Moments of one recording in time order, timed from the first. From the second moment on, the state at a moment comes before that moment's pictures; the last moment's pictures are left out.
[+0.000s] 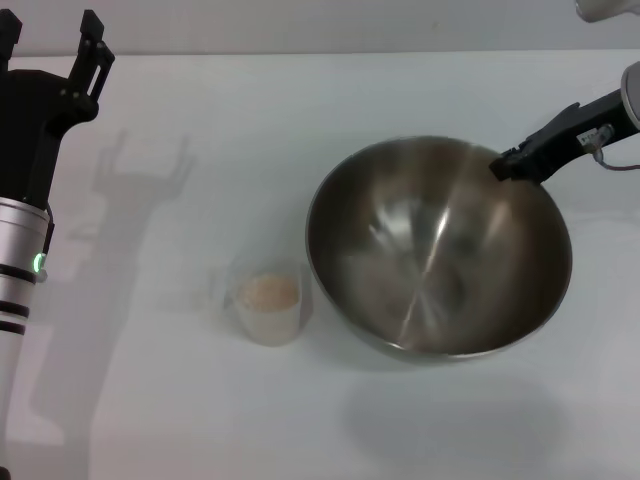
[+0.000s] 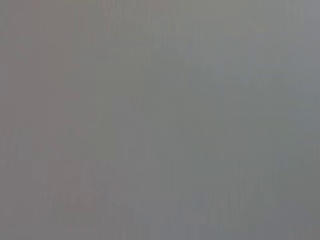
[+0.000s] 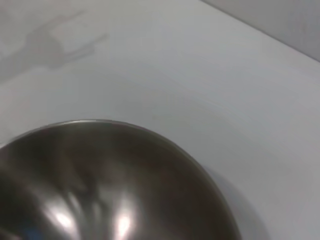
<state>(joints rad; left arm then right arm) -0.38 -2.08 -0.71 -0.43 2.13 1.36 0.01 0.72 2.05 -0.97 -1.06 -2.57 -1.44 2.19</state>
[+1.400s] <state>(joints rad) -0.37 -2.08 -0.71 -0.43 2.14 1.39 0.01 0.42 2.09 -1.47 -1.24 -1.20 -0.42 1.10</state>
